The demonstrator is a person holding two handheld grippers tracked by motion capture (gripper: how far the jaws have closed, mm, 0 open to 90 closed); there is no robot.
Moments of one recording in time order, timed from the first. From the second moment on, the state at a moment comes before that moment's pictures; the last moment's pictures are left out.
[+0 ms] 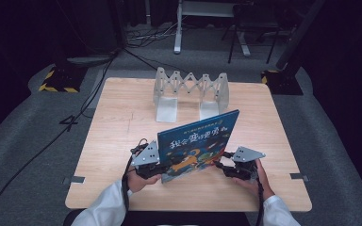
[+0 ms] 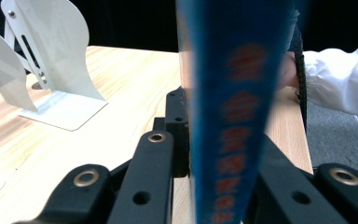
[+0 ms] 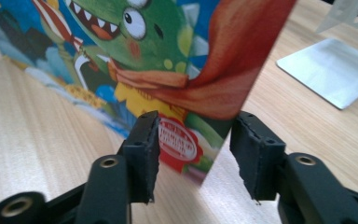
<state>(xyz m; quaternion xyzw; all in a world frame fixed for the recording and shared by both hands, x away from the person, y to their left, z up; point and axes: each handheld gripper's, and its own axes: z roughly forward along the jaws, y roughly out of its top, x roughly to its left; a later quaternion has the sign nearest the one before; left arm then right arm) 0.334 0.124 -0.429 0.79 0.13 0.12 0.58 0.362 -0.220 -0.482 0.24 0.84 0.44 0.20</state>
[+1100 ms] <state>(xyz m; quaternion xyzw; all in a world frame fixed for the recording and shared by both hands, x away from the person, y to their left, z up) 0.344 0.149 -0.424 0.77 0.20 0.22 0.56 0.355 -0.287 -0.496 0.36 0.84 0.35 0.20</state>
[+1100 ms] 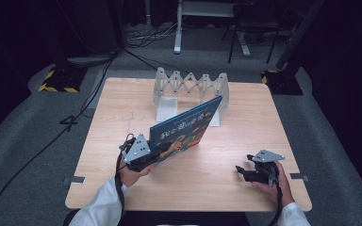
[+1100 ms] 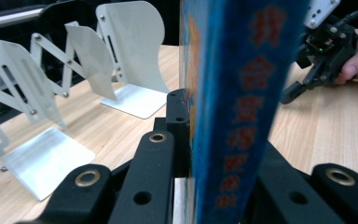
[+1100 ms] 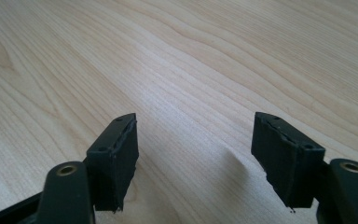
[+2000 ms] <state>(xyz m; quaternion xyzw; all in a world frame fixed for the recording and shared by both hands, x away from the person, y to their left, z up) 0.357 0.178 -0.395 0.74 0.23 0.28 0.56 0.356 -0.288 -0.503 0.36 0.84 0.37 0.18</state>
